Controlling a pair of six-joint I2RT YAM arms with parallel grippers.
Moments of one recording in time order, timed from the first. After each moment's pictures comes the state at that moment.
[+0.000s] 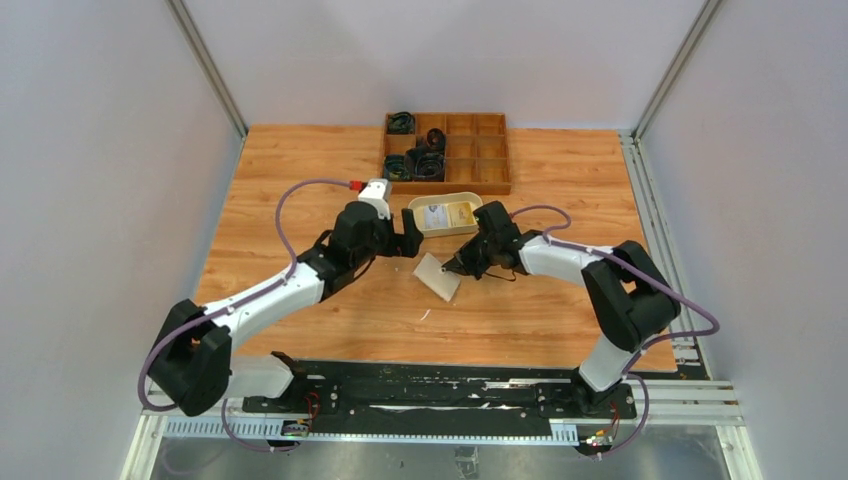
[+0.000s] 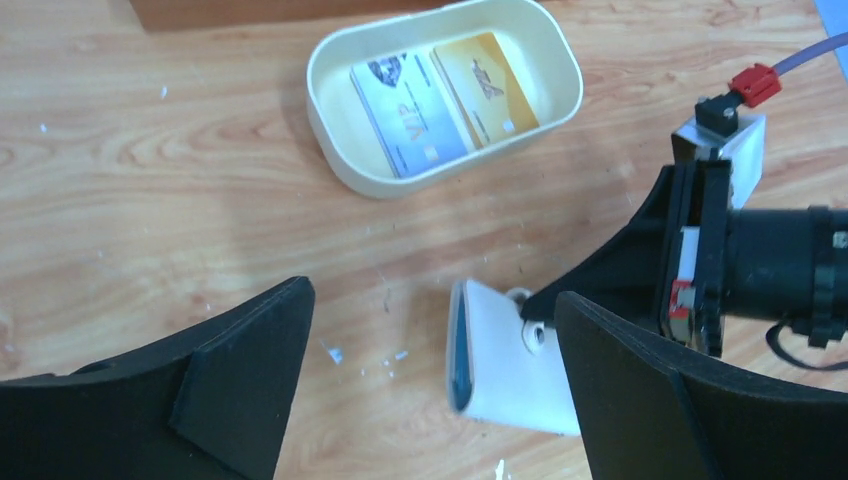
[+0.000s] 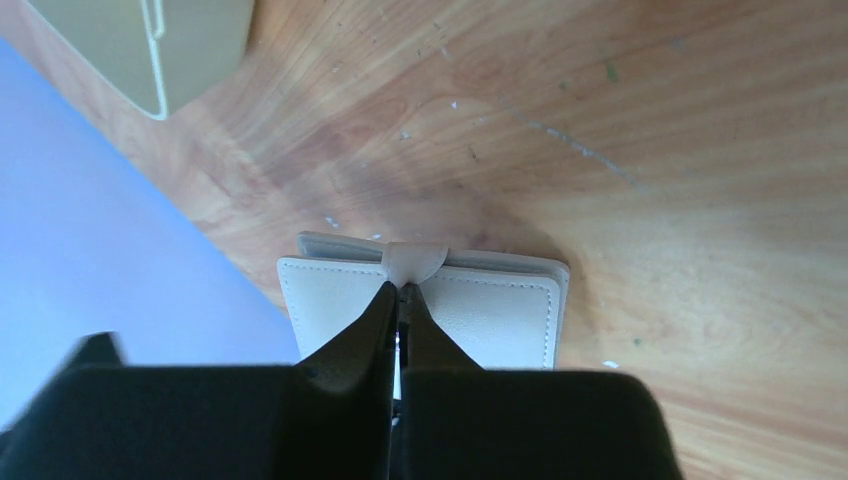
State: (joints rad) left arm -0.61 1.29 0.77 0.09 -0.10 -0.39; right arm 0.59 1.68 0.91 -0.14 -0.24 1.38
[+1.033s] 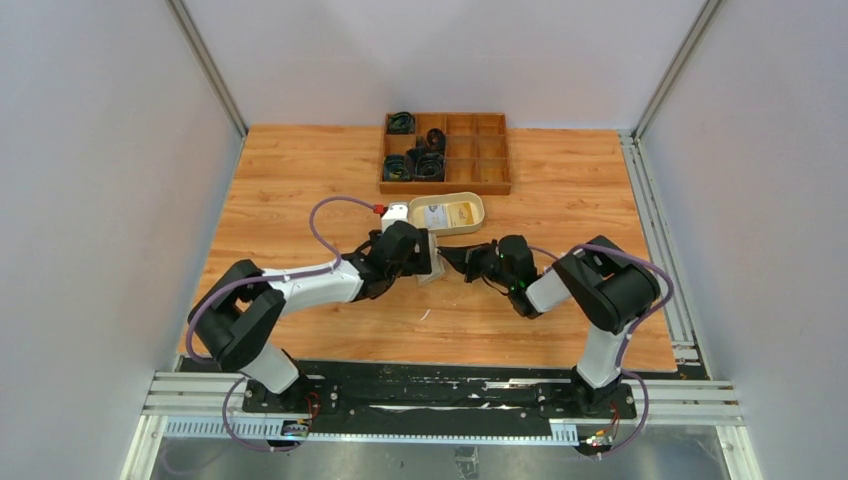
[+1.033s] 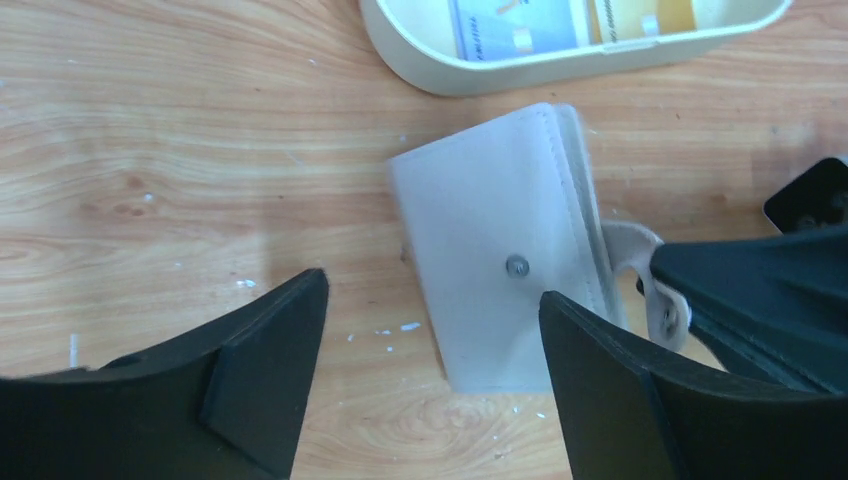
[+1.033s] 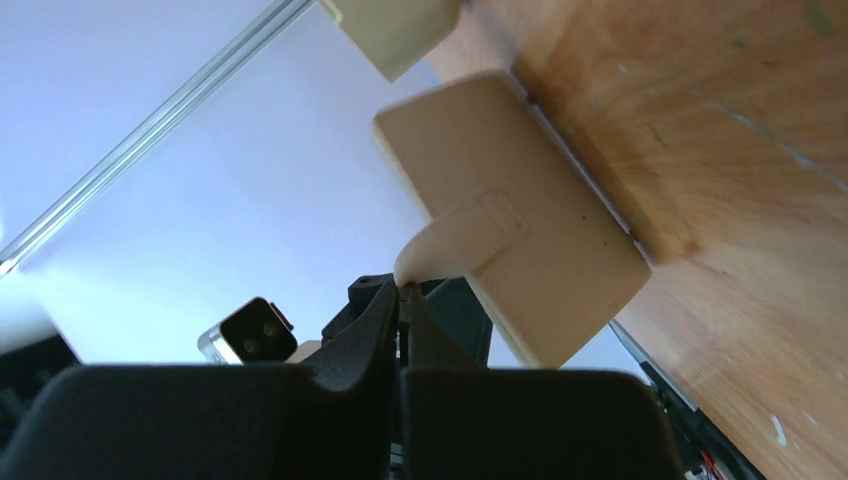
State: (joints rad) left arm -0.78 1.54 0.75 0.08 -0.37 -0.63; right arm 0.57 1.77 0.49 0.97 -0.30 2.02
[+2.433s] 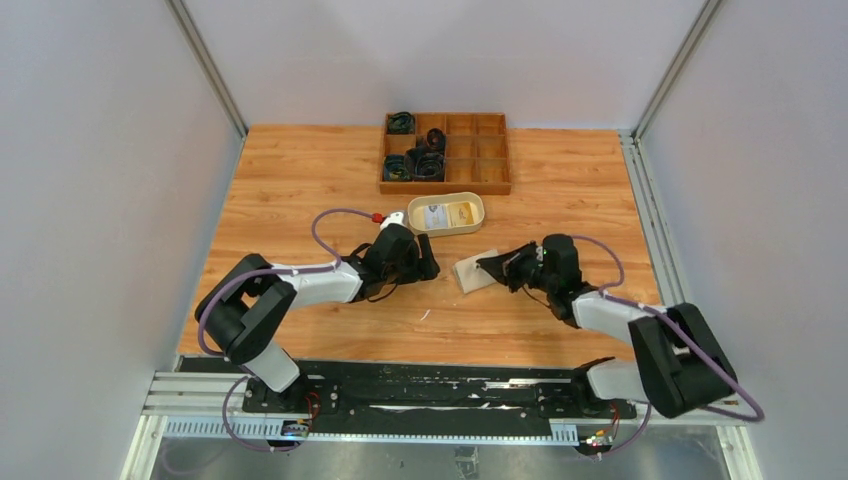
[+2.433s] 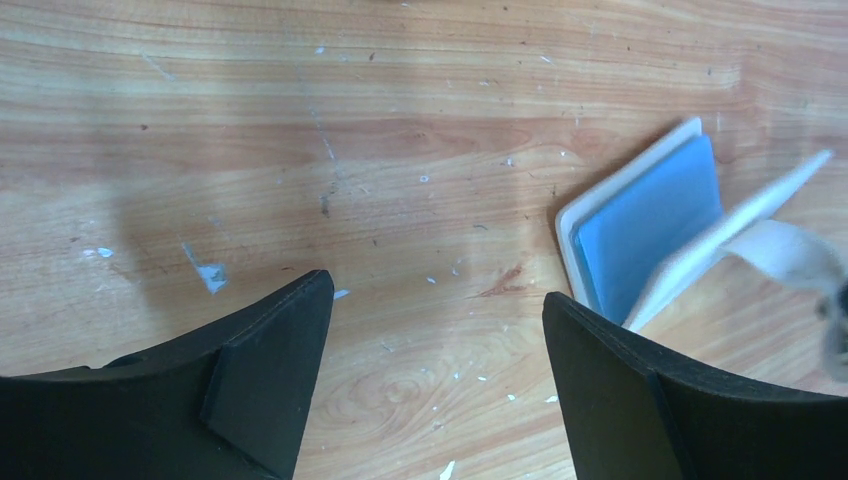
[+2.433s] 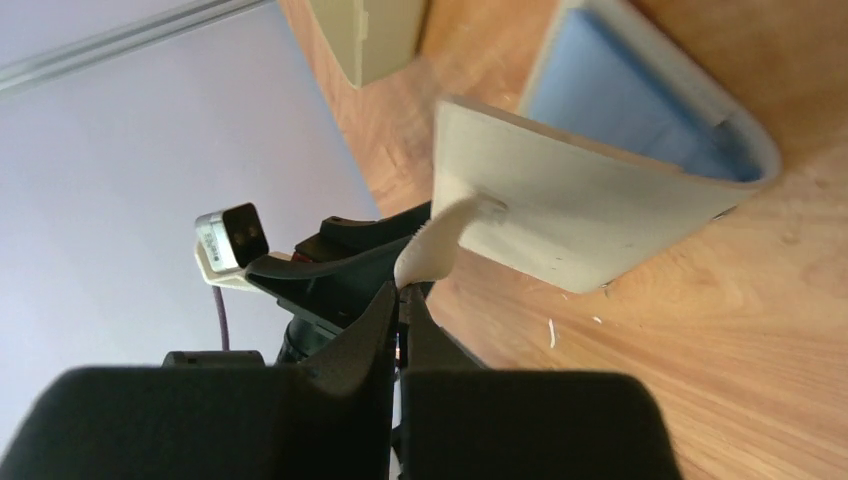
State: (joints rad) left arm -0.73 1.59 0.72 0.15 -0.13 -0.77; right arm 0.35 1.33 0.31 0.55 -0.41 1.56
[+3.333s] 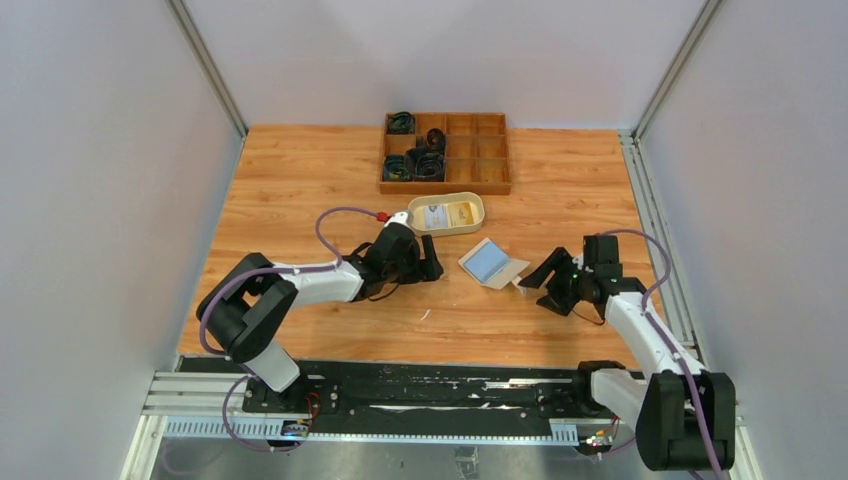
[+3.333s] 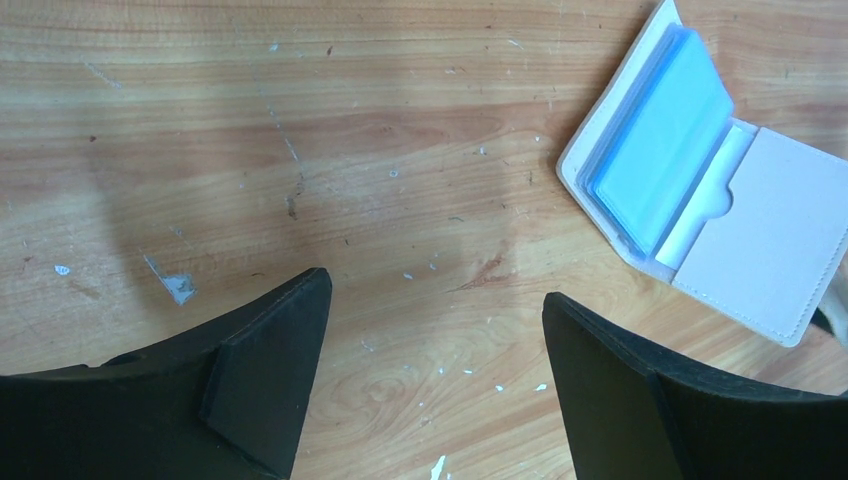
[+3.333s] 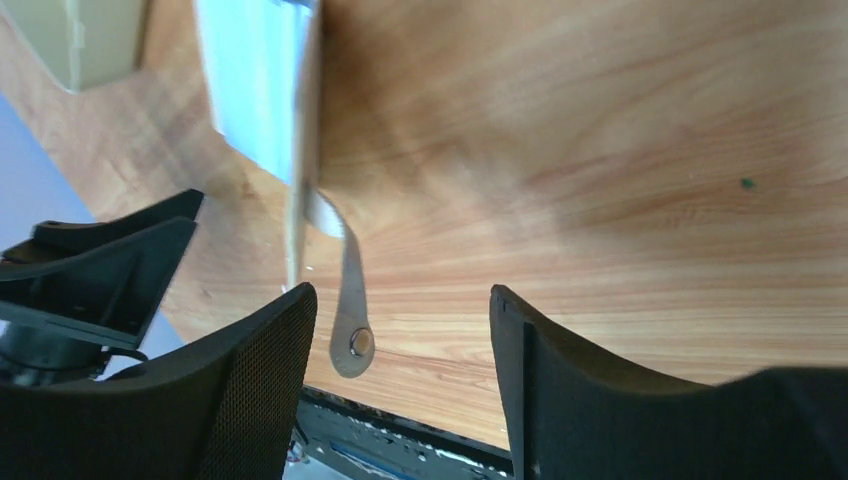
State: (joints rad) left arm -0.73 1.60 0.72 0.18 -0.07 -0.74; right arm 0.02 1.03 0.48 -0.45 -0.40 0.78
